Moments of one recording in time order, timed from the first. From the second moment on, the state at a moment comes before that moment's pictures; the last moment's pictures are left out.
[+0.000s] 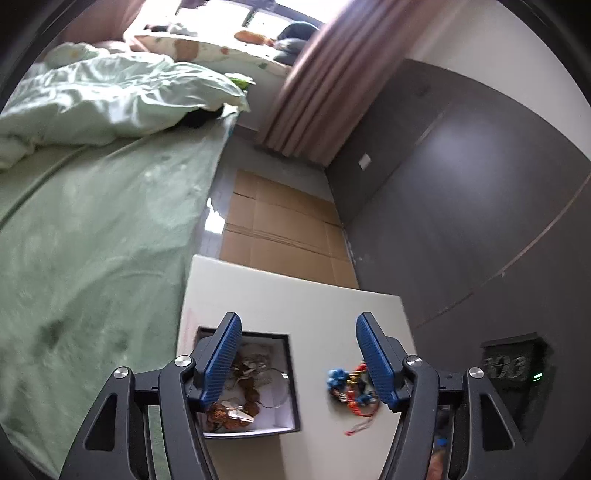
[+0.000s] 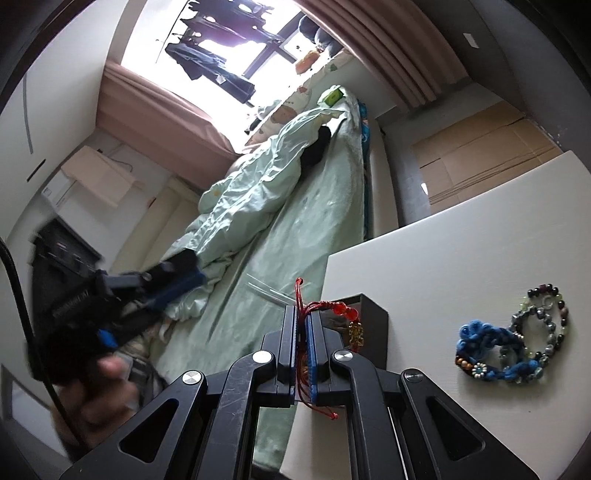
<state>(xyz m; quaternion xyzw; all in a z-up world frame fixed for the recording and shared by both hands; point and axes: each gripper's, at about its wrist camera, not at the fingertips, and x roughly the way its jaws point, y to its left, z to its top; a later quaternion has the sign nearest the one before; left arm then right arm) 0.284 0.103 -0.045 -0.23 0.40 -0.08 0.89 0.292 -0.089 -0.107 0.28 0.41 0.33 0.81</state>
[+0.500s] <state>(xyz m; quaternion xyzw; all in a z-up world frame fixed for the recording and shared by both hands) 0.273 0.135 -0.080 -0.25 0.39 -0.06 0.88 0.302 -0.044 -0.116 0.26 0.42 0.37 0.79</state>
